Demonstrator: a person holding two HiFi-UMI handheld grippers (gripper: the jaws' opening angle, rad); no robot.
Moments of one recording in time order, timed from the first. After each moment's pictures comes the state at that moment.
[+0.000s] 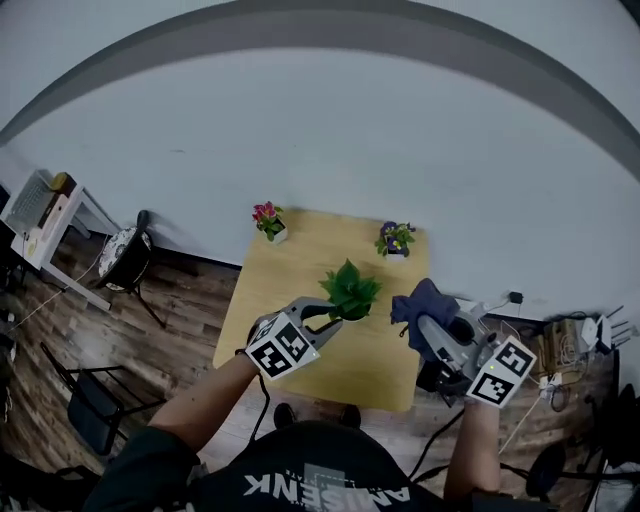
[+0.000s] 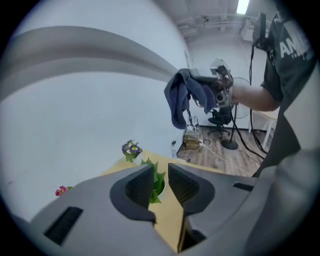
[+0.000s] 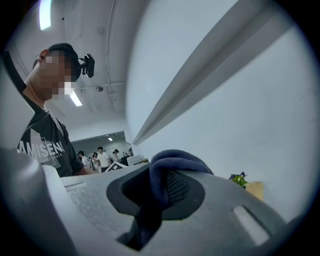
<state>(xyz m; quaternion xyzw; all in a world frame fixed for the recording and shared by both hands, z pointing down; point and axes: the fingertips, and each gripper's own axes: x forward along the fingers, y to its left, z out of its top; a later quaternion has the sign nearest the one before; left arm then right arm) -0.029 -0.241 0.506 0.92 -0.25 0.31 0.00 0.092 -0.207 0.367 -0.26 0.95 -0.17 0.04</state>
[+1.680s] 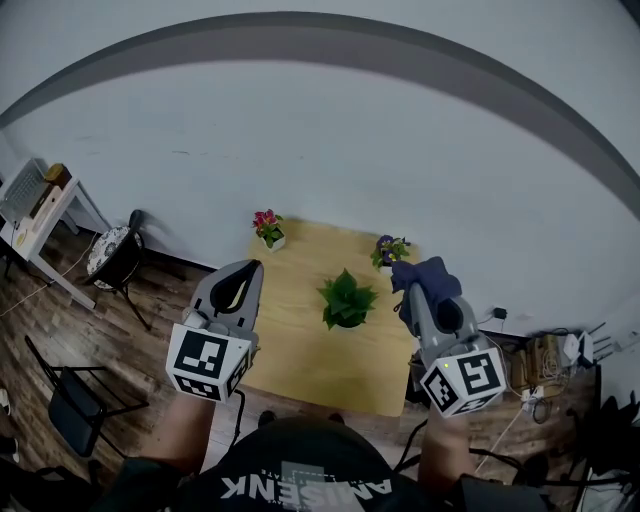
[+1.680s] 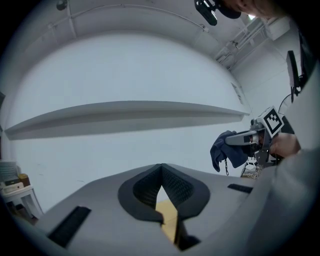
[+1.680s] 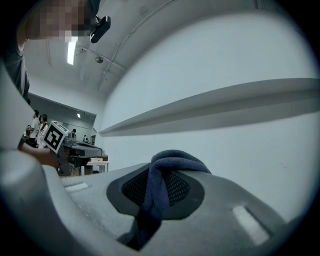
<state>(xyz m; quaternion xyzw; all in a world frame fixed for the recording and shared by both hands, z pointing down) -0.185 -0.238 0.304 0.83 -0.56 0.06 -0.03 0.049 -0.234 0.298 -0.47 0.88 0.01 -0.01</state>
